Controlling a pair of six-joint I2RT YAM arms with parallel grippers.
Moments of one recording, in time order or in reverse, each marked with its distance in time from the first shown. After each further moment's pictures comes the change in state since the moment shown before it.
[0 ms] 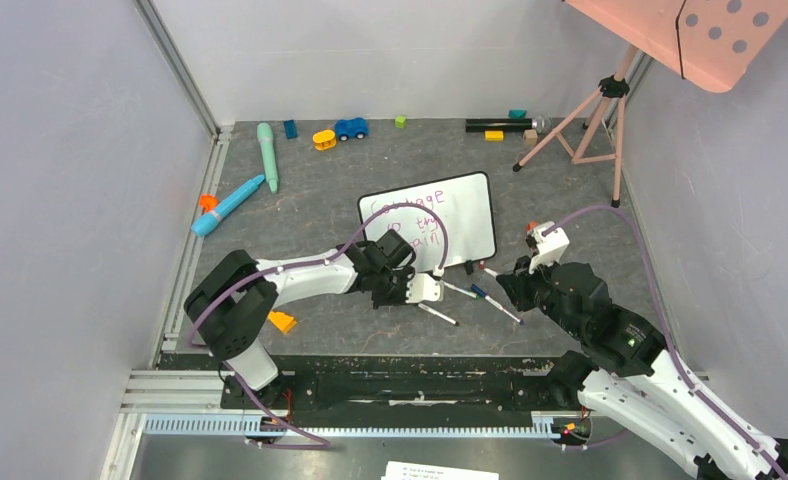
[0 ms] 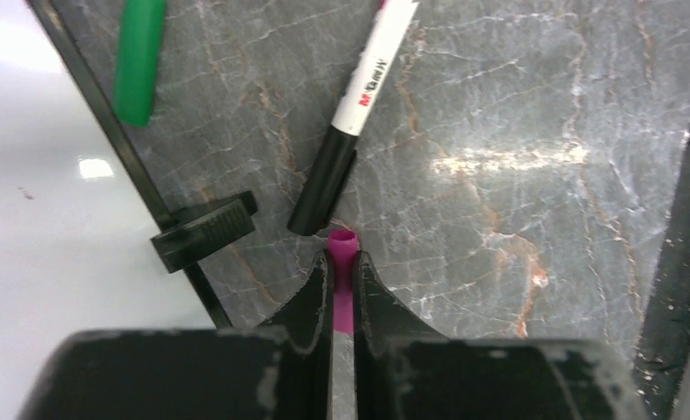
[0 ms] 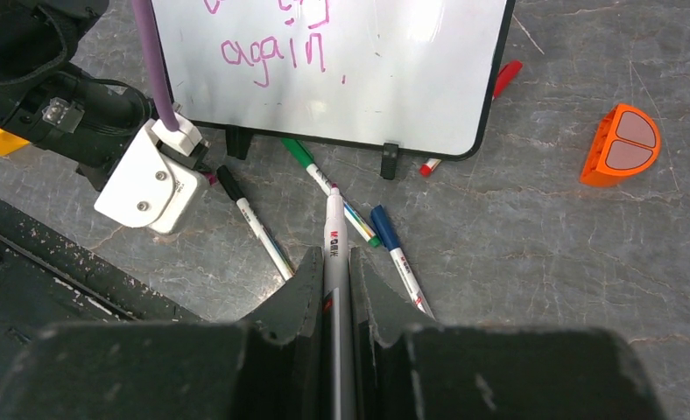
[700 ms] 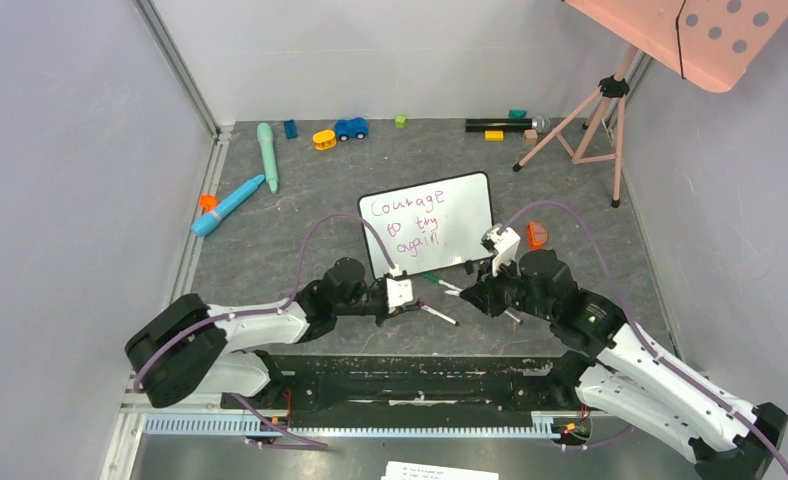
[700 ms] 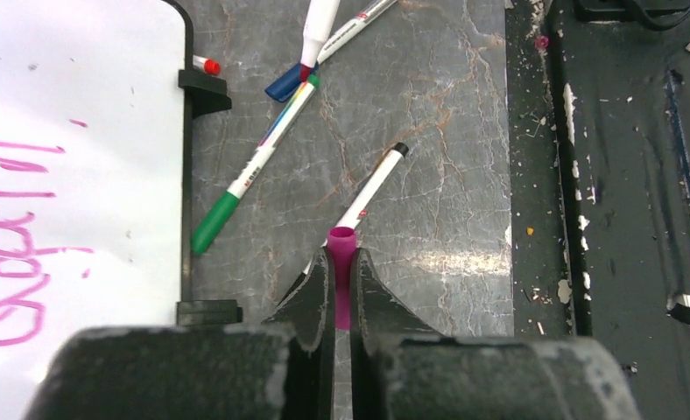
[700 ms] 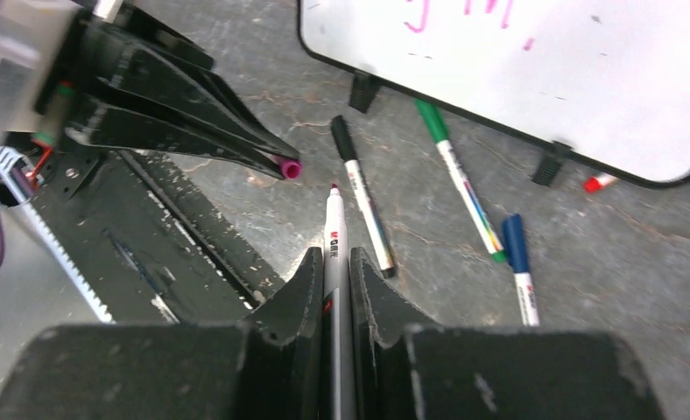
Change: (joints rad) left arm -0.014 -0.375 -0.493 0.855 0.241 -0.412; right arm 0.000 0.184 -0.053 0.168 -0.336 -0.012
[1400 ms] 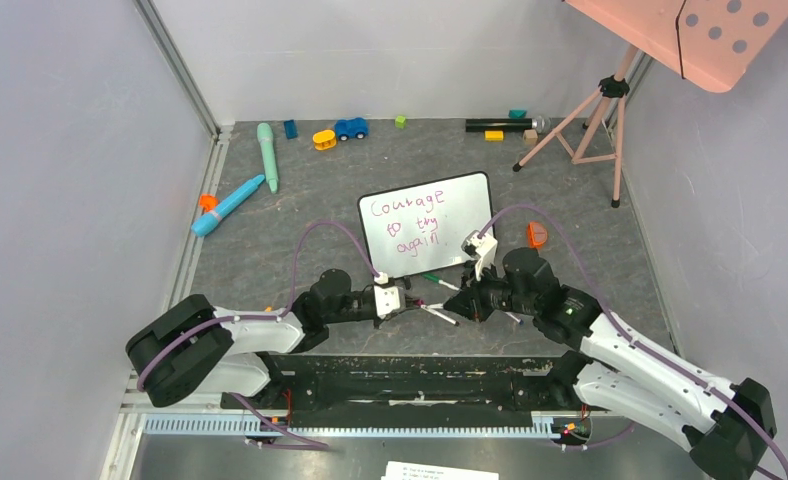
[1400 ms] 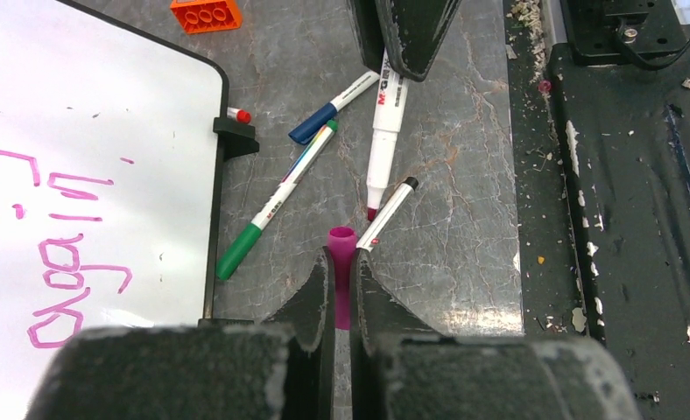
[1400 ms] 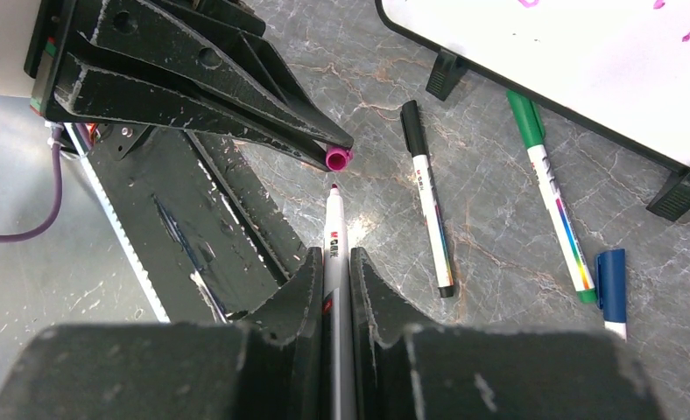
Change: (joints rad) left arm 0.000 0.026 -0.155 0.371 -0.001 -0.037; right arm 0.002 0.118 -0.075 0.172 -0.208 0.011
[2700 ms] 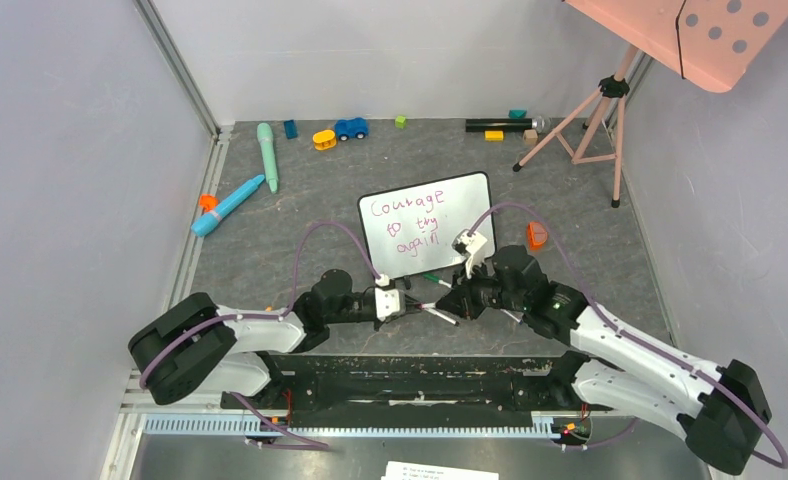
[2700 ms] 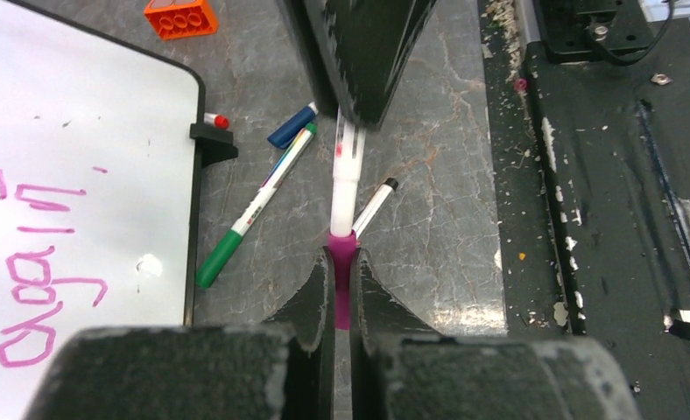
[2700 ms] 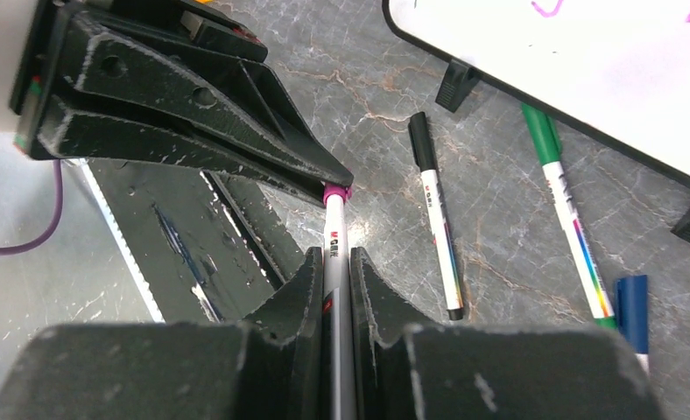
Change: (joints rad) left arm 0.000 0.017 0.000 0.007 0.041 0.001; right arm 0.017 0.079 0.000 0.080 0.001 0.018
